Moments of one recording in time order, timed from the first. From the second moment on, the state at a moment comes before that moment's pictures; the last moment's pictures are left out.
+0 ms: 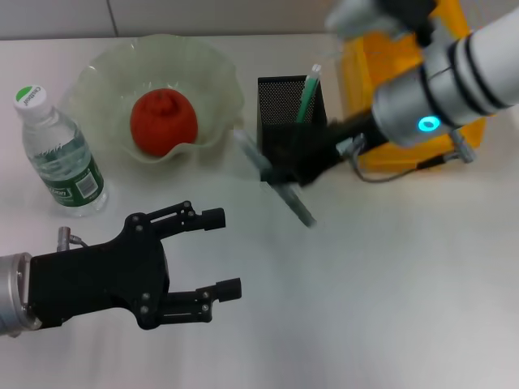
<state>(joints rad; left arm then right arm) -0.29 -2.07 1.03 0.59 1.60 1.81 -1.00 0.68 2.08 -1.47 -1.19 -2.20 -1.33 2.49</state>
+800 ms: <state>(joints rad) -0.30 -2.07 1.03 0.58 1.60 1.78 -1.00 0.51 2.08 -1.03 -0.60 -1.27 -1.36 1.37</state>
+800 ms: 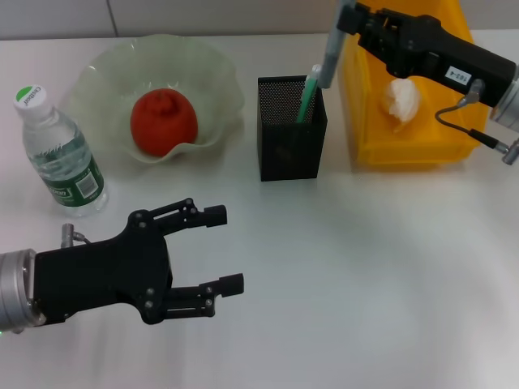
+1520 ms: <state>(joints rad) -0.31 -2.07 1.04 0.56 1.60 1.78 -1.00 0.57 2.09 -1.11 -0.46 -1.27 -1.19 1.14</state>
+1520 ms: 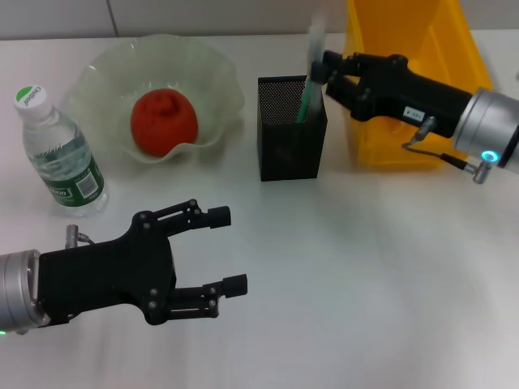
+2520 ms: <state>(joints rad) -0.30 -2.07 1.01 0.56 1.60 1.80 -1.00 0.48 2.09 -1.12 -0.55 -1.26 -1.36 1.14</state>
